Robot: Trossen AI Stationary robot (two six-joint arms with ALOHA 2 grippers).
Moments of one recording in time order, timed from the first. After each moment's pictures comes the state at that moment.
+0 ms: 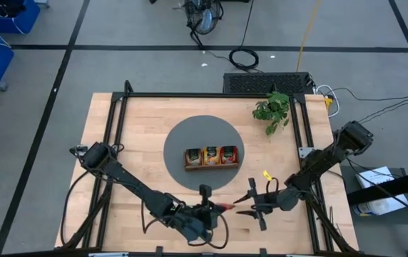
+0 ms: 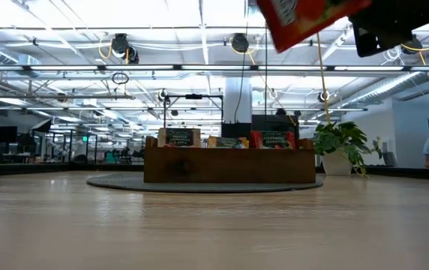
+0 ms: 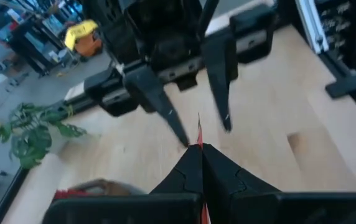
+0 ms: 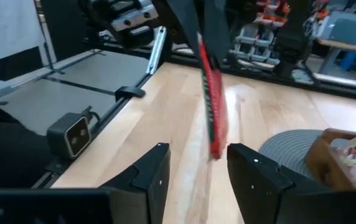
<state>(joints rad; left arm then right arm) -0.58 2.01 1.56 -0.08 -0.71 0.10 0.73 1.52 0.50 0.81 0.53 0.01</state>
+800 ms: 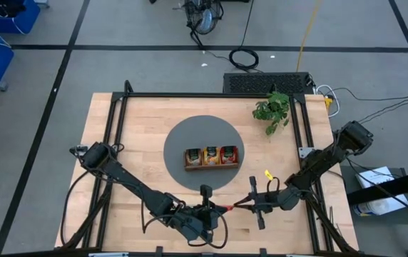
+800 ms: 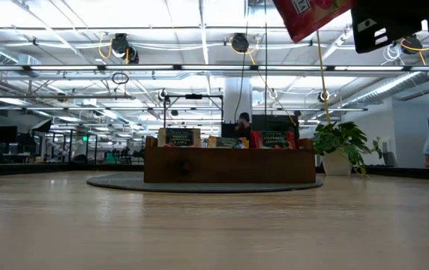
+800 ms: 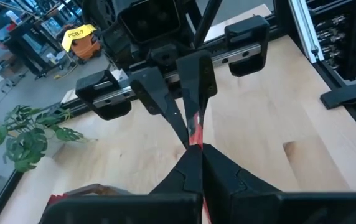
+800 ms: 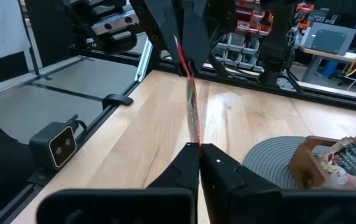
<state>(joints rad) -0.58 2.01 1.56 -0.05 -0.70 0.10 0.73 1.52 0.50 0.84 0.57 -0.02</state>
